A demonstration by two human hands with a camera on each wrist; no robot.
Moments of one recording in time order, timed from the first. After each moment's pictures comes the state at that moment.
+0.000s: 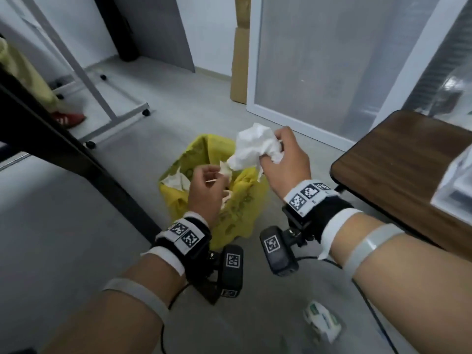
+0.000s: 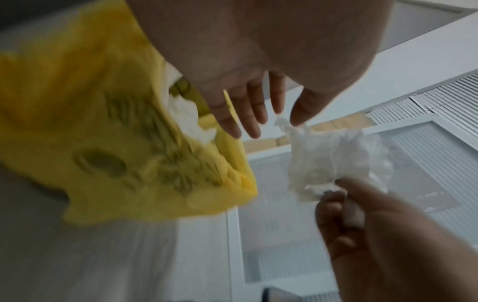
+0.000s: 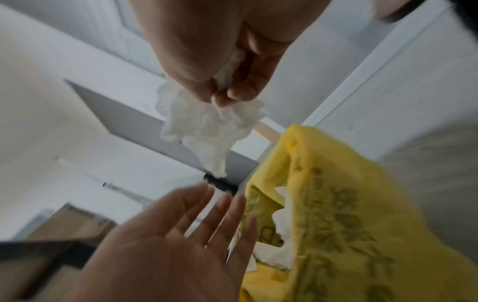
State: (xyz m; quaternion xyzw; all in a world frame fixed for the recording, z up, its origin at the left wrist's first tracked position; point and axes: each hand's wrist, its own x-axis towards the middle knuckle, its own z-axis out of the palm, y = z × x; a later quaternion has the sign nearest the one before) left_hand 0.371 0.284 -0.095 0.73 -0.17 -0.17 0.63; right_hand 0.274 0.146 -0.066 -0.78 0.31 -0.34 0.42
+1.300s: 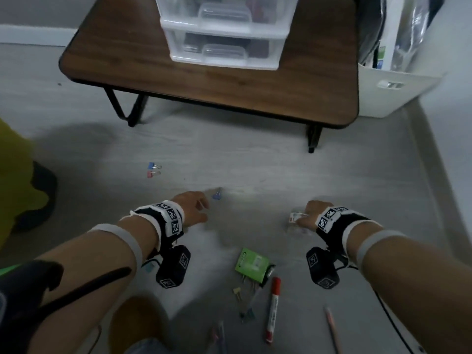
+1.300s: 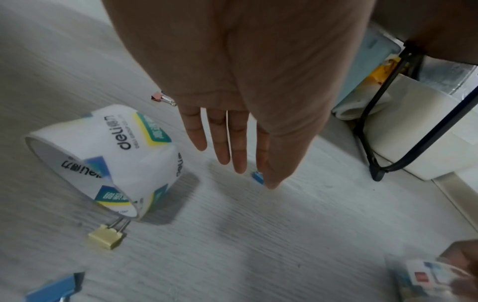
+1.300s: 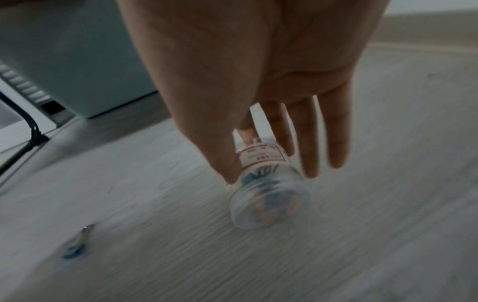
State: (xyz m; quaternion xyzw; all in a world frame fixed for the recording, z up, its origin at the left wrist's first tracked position) left_hand 0.068 0.186 -0.317 0.65 -0.62 -0.42 -0.12; right_hand -0.264 0.170 -0.298 -0.59 0.67 0.33 0.32
